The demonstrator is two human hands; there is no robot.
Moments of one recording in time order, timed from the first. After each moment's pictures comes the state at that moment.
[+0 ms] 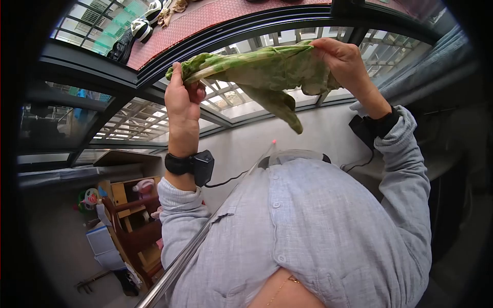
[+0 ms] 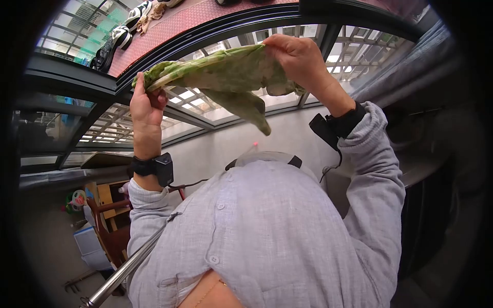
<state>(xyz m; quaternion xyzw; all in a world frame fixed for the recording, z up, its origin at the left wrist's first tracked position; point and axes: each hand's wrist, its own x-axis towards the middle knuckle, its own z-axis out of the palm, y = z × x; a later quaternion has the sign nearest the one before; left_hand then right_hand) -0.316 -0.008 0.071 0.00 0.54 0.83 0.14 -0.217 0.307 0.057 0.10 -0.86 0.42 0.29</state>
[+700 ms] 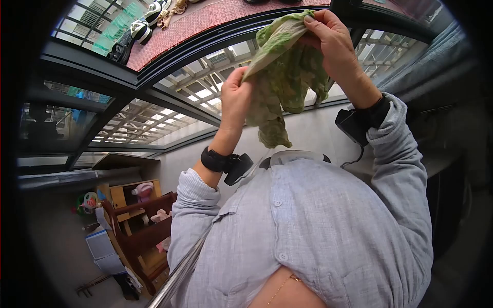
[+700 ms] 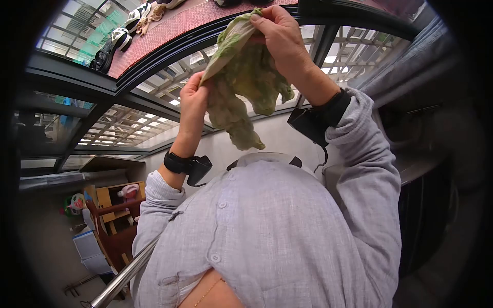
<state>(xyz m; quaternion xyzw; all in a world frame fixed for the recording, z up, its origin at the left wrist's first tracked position) -0.267 0.066 0.026 0.18 0.66 0.72 0.09 -0.241 0.267 0.093 0.03 -0.58 0.78 0.23</state>
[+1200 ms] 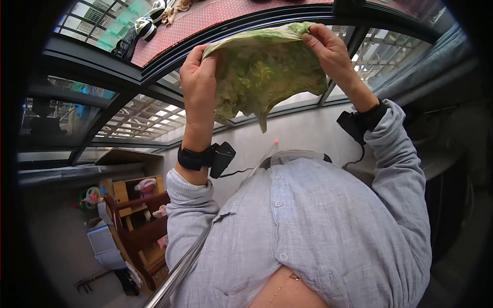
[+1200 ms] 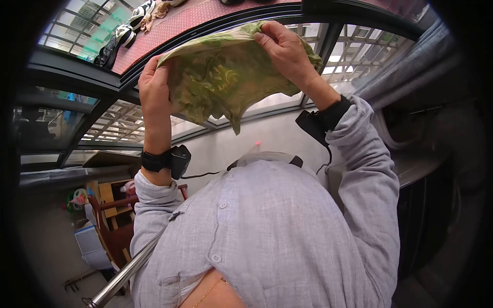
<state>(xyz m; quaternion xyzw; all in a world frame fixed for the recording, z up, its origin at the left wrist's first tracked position) -0.290 0.031 0.089 0.22 0.62 0.75 0.02 -0.240 0.282 0.044 0.07 -0.76 0.59 0.26</state>
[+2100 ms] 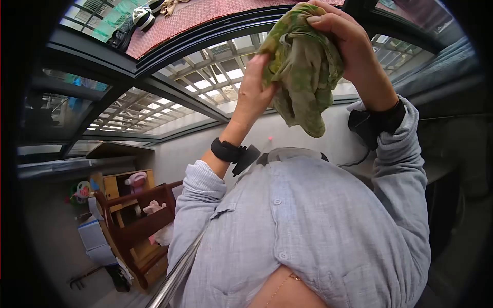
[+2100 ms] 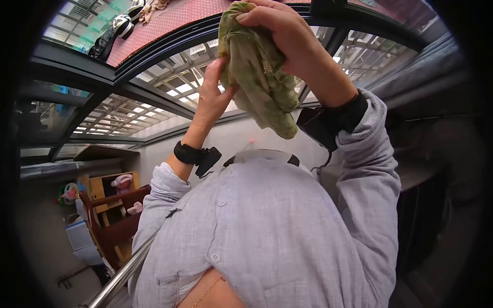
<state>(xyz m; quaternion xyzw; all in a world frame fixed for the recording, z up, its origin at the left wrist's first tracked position) -0.280 0.077 -0.004 0.38 0.78 0.47 -0.15 -0.227 0.255 0.144 0.10 -0.53 0.84 0.01</state>
